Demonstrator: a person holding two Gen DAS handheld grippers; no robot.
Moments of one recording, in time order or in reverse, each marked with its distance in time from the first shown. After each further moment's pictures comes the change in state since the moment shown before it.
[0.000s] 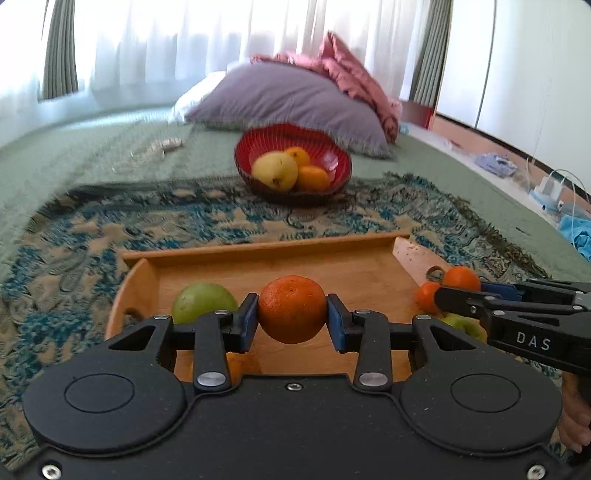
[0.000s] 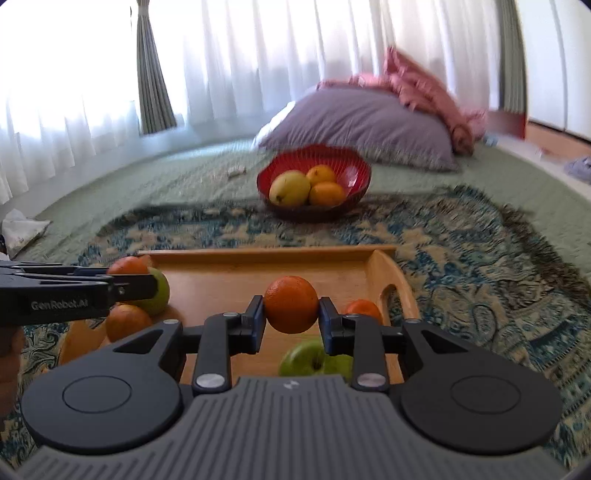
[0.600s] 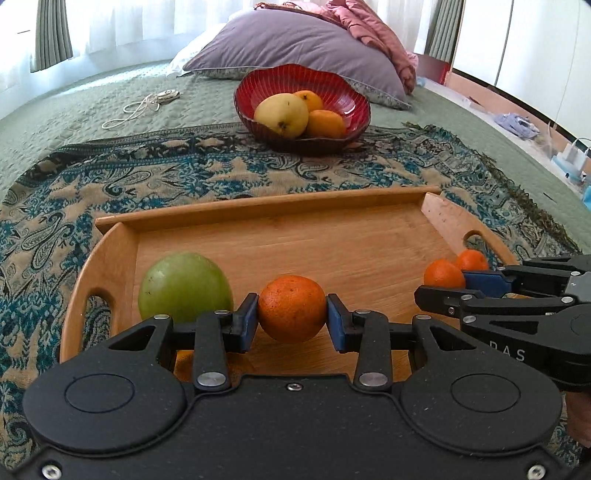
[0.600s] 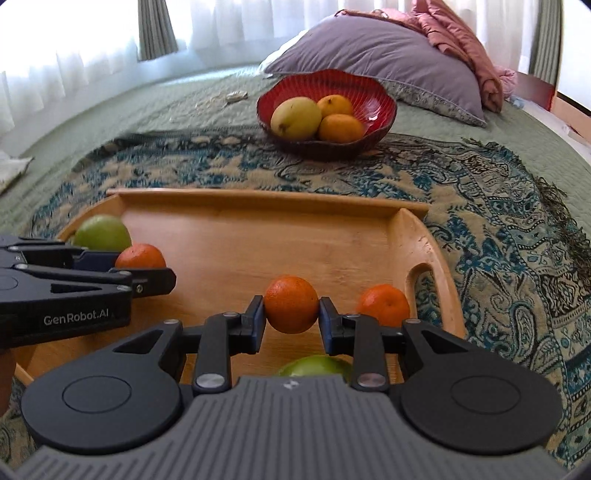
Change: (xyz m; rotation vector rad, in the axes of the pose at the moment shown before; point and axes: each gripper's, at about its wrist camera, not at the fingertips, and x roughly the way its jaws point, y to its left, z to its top) left arm 0.064 0.001 -0.009 0.012 0.139 0.037; right arm 0.078 0.005 0.006 -0.089 0.230 -0.011
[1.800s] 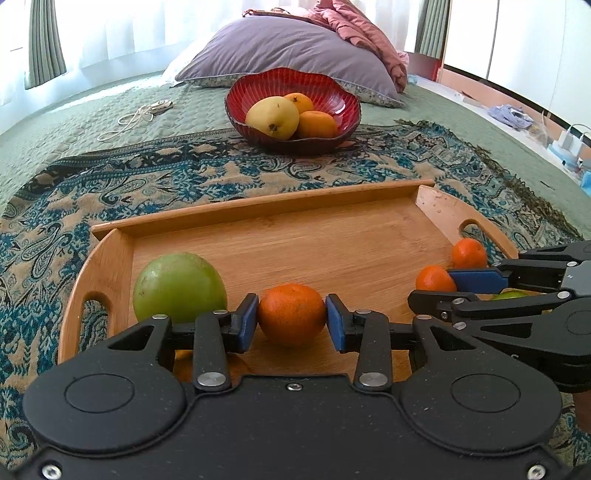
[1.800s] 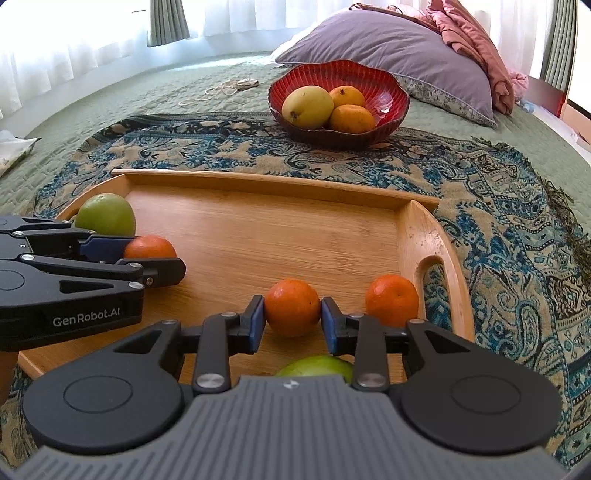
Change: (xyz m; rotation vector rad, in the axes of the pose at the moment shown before) left arm -0.002 -0.008 -0.005 0.039 -0.019 0.006; right arm 0.002 0.005 -0.005 -0.042 0.024 0.010
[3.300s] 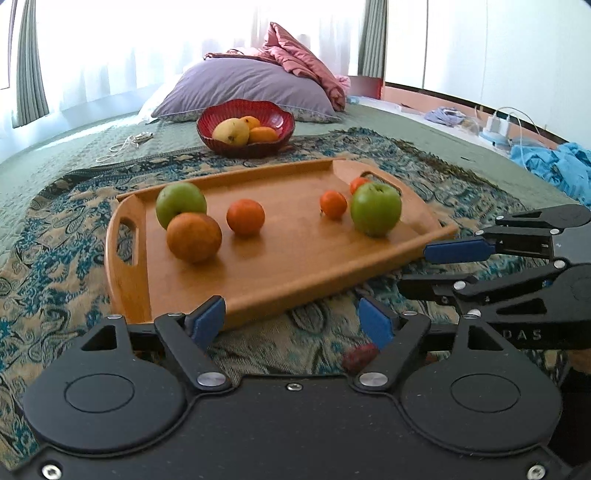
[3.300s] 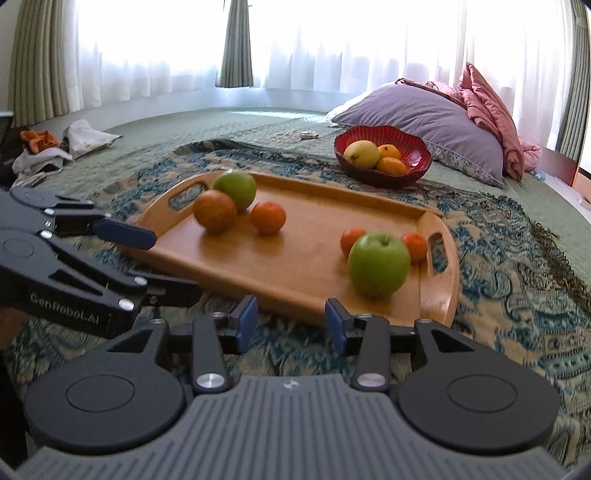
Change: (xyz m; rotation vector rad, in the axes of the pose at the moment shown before) left arm -0.149 -0.022 -0.134 0.128 -0.135 -0.095; right arm -0.125 0.045 -0.115 -0.163 -0.218 0.077
